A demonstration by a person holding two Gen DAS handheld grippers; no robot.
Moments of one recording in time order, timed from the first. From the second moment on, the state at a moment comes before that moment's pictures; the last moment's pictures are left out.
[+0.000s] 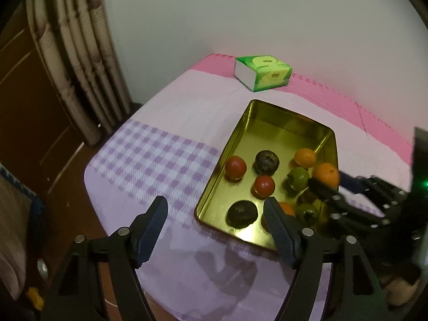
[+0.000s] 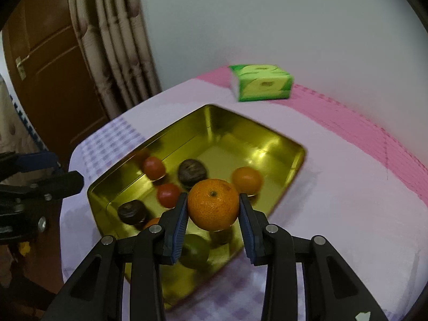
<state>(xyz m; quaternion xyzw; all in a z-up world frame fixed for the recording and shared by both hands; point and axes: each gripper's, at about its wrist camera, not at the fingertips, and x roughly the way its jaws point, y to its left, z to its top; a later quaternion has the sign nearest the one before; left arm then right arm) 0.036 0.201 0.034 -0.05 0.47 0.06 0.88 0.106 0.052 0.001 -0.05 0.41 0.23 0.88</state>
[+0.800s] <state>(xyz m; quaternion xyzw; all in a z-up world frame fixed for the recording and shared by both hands) 0.036 0.201 0.024 -0.05 0.48 0.07 0.87 0.105 0.064 -0.024 -0.07 0.42 0.19 0.88</state>
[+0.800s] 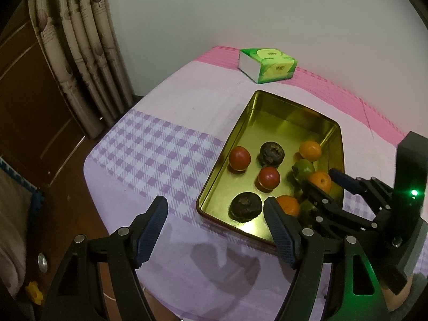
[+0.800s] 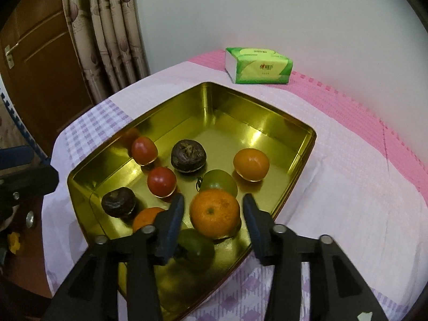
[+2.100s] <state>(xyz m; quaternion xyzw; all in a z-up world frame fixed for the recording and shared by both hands) 0.031 0.167 0.023 0.02 0.46 0.06 0.89 0.033 0.037 -0.014 -0.04 0.44 0.13 0.89</state>
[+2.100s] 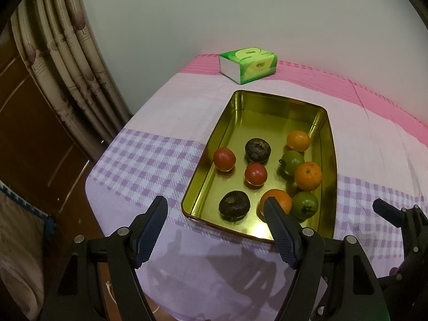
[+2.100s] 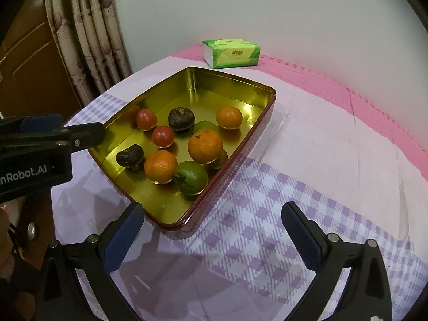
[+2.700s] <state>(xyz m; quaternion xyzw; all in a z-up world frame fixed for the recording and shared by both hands) 0.030 0.166 0.022 0.03 0.46 0.06 0.89 0.034 0.040 -0.011 -0.05 0.44 0.13 0.89</state>
